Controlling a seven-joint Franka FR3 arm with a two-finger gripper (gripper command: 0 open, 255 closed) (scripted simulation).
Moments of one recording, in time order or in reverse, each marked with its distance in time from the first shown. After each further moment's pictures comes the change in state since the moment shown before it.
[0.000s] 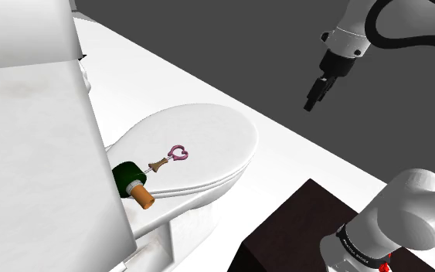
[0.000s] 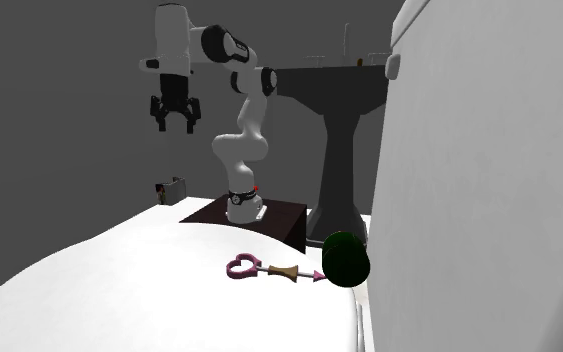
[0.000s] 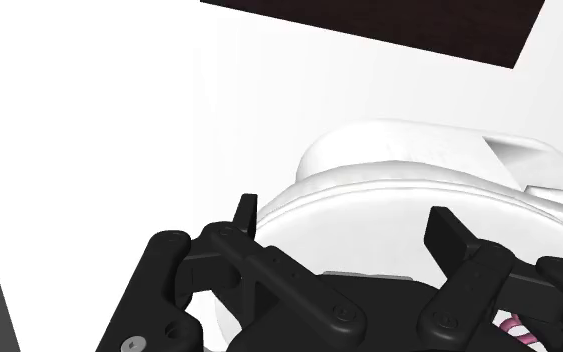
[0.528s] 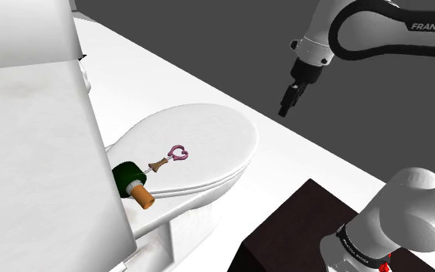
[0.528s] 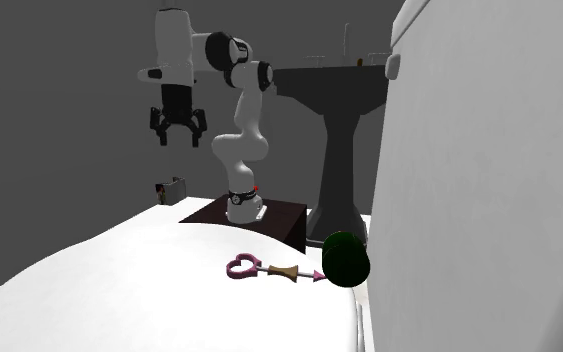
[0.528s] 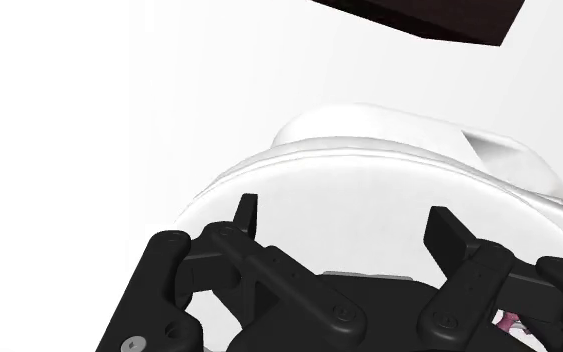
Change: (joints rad) arm 0.064 0.151 0.049 0.016 0.049 0.132 -0.001
